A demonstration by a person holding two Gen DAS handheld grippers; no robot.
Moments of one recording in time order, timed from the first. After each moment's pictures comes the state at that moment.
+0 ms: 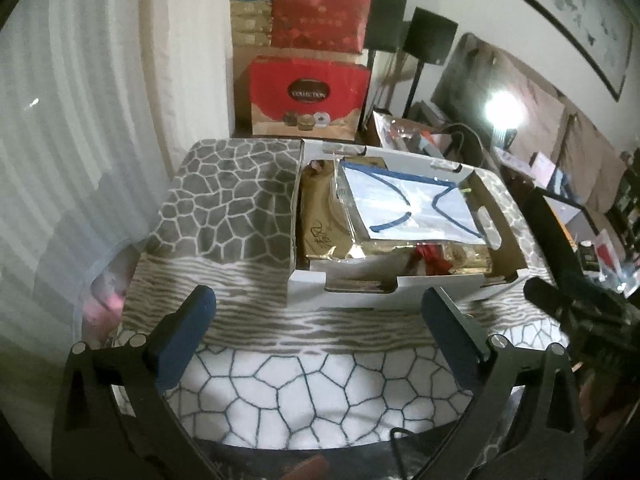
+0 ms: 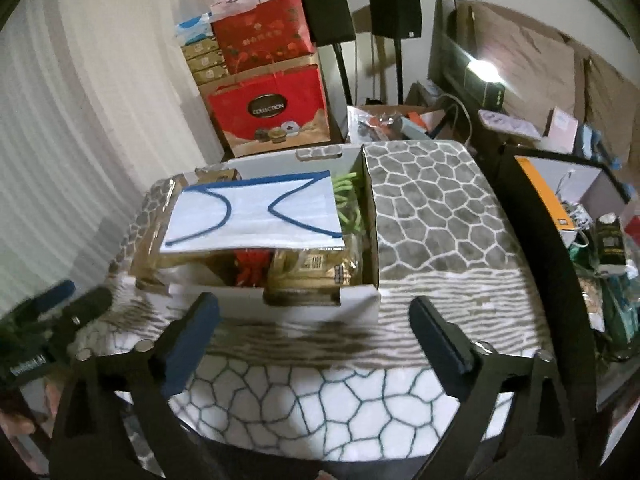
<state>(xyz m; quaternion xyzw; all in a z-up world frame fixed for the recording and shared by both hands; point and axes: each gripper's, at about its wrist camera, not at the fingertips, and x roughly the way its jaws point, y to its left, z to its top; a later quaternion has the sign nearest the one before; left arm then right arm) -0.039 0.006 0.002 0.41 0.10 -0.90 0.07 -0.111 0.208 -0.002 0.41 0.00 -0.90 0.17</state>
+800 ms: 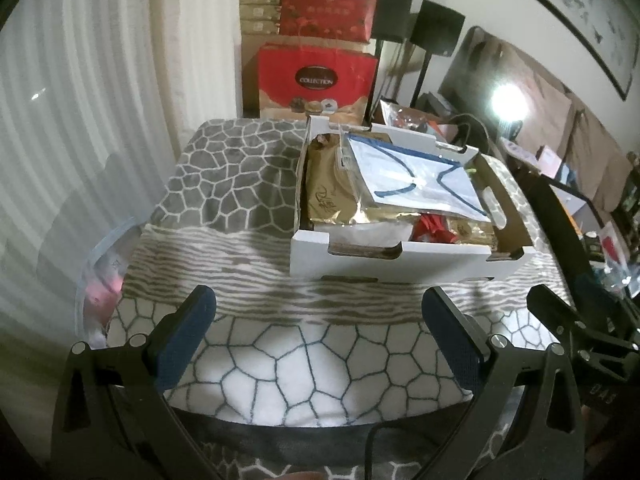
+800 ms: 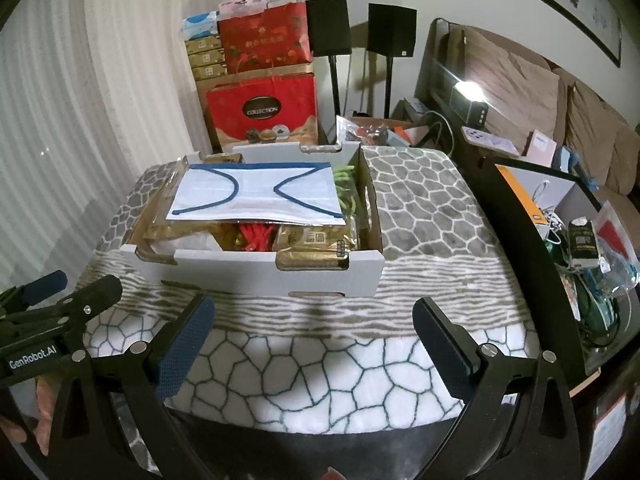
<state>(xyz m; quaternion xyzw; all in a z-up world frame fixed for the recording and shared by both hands) -0.024 0.012 -0.013 0.42 0.11 -0.90 0.08 -0.072 0.191 -0.010 0.39 0.03 -0.91 0.13</state>
